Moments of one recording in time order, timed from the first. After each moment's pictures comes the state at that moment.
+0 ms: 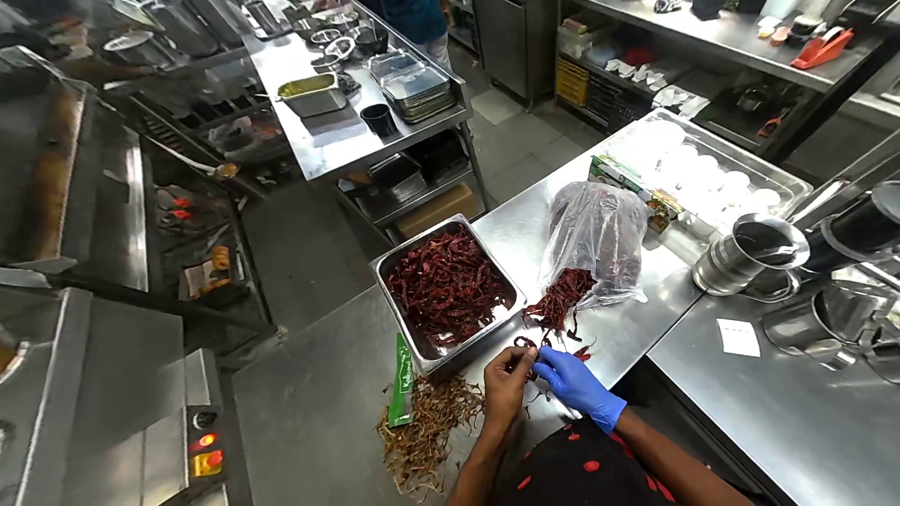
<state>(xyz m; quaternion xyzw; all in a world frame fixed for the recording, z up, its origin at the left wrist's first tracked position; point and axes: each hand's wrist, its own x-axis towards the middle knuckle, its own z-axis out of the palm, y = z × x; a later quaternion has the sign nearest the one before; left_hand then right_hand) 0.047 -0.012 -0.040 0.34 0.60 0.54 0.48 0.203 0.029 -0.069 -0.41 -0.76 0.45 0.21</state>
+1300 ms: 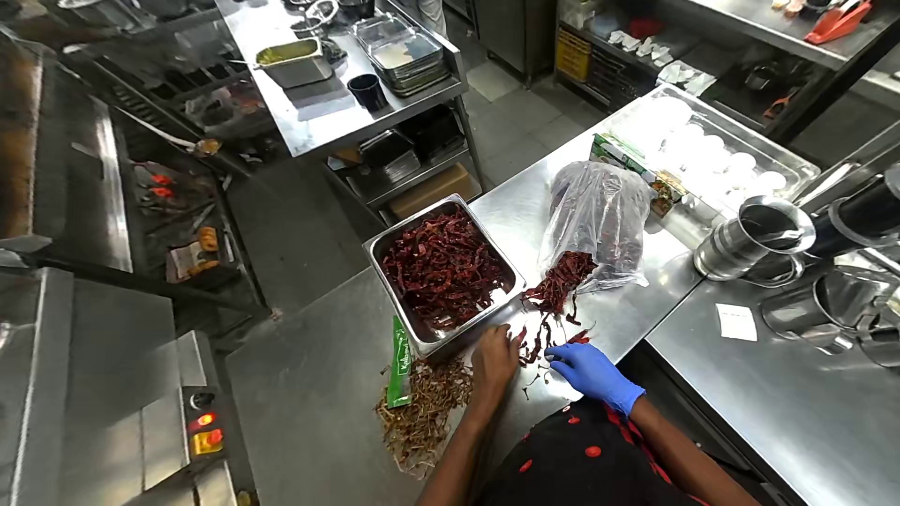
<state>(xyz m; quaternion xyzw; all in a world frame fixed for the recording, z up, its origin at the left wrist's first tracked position) 0.009 0.007 -0.087 0.62 0.74 0.12 0.22 0.240 0.023 -0.095 -0.44 -0.81 0.38 0.07</state>
